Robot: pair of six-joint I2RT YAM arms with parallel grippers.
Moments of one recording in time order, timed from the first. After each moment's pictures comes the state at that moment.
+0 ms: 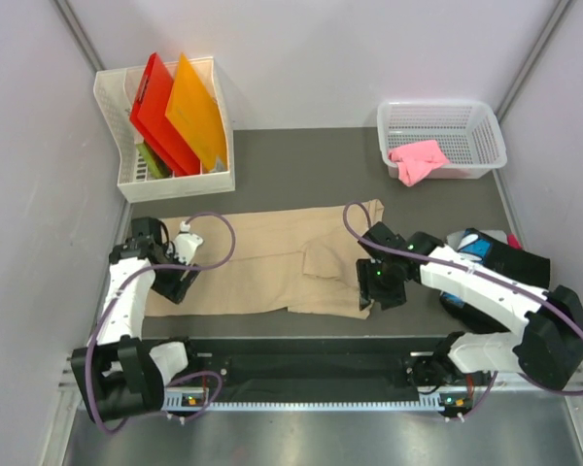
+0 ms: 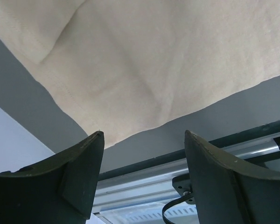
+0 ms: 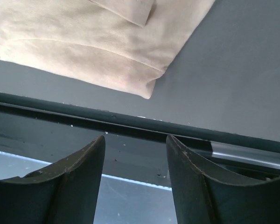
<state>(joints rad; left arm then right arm) 0.19 1.09 0.77 -0.96 0.07 0.72 0.76 1.25 0.91 -0.99 -0.04 0.68</state>
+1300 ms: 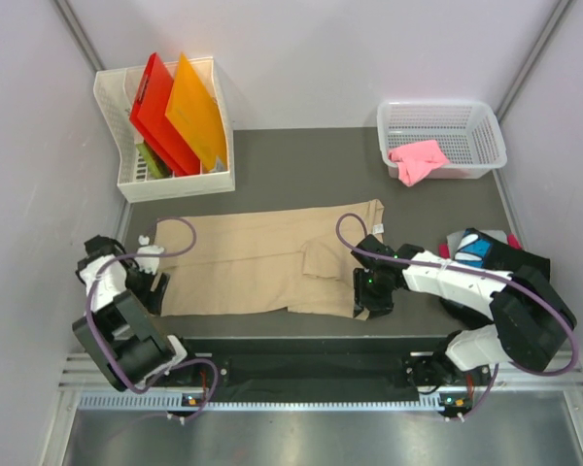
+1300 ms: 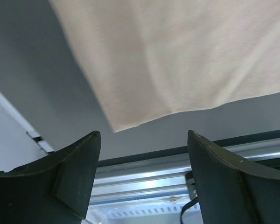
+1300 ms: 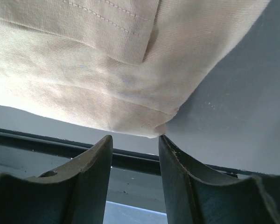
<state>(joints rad) 0.62 1.26 0.74 -0.90 0.14 0.88 0.76 1.37 0.73 -0.70 -0.09 0.80</state>
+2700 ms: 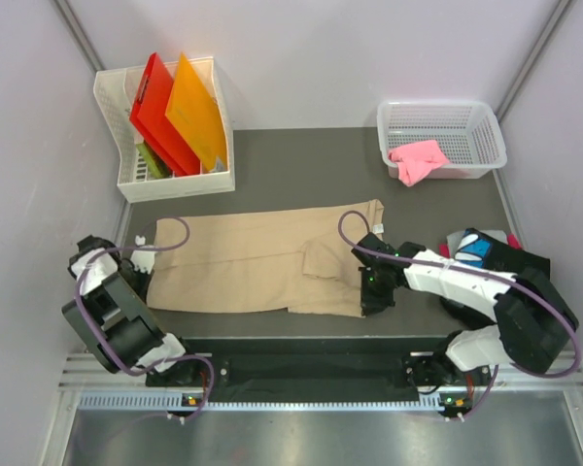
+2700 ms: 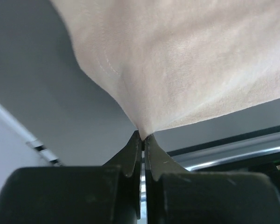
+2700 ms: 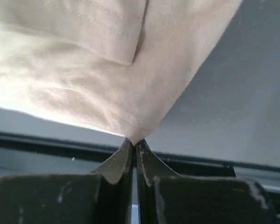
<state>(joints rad) 0.70 1.40 0.79 -0.91 0.17 0.96 0.76 1.37 0.74 -0.73 -0.05 0.82</state>
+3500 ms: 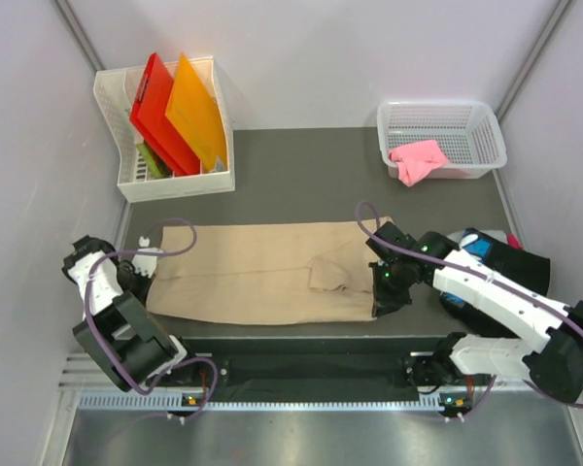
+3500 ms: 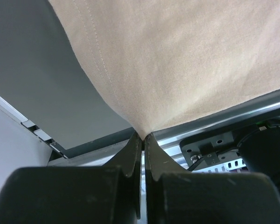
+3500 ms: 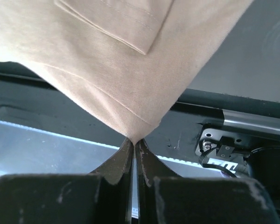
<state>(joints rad) 0.71 1.25 0.83 -1.11 0.17 1.07 0.77 1.15 0.90 -1.09 -0.12 0.78</state>
